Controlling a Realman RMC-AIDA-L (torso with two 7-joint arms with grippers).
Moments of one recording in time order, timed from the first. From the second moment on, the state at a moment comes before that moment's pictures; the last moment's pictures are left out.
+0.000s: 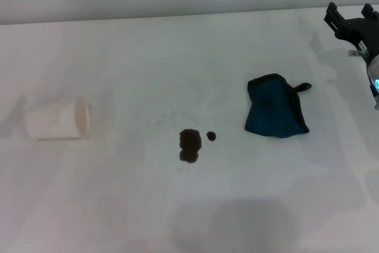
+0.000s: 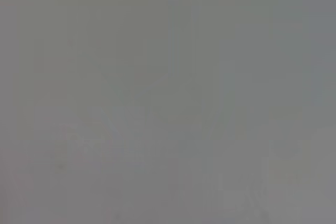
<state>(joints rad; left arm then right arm) -0.41 -2.03 2.82 -0.32 -1.04 1.60 -1.22 0.61 2.03 -0.14 0.10 2.07 0.93 -2.87</state>
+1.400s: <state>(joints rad) -1.20 -1.89 2.85 -0.68 0.31 1.70 -1.13 0.66 2.02 -0.14 0.12 2.06 0.95 -2.86</state>
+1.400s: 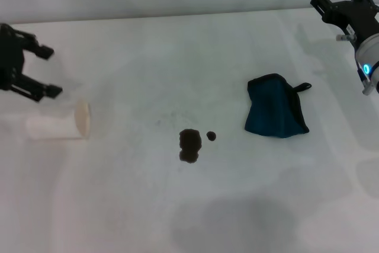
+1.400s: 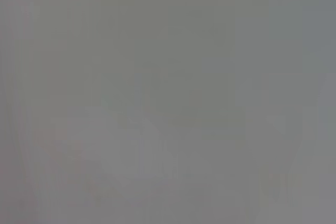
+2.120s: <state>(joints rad) -1.38 -2.03 2.85 -0.72 0.73 1.55 -1.09 0.66 2.03 -0.14 0.13 2.06 0.95 -2.86</state>
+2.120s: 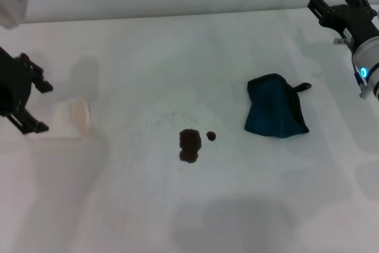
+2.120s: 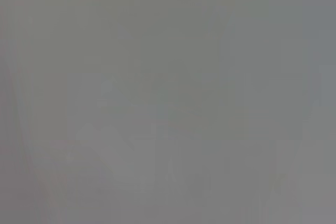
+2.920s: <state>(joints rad) -1.36 -2.07 2.85 -0.71 0.78 1.43 -1.07 0.65 2.03 -0.13 0.17 2.06 0.94 -2.86</state>
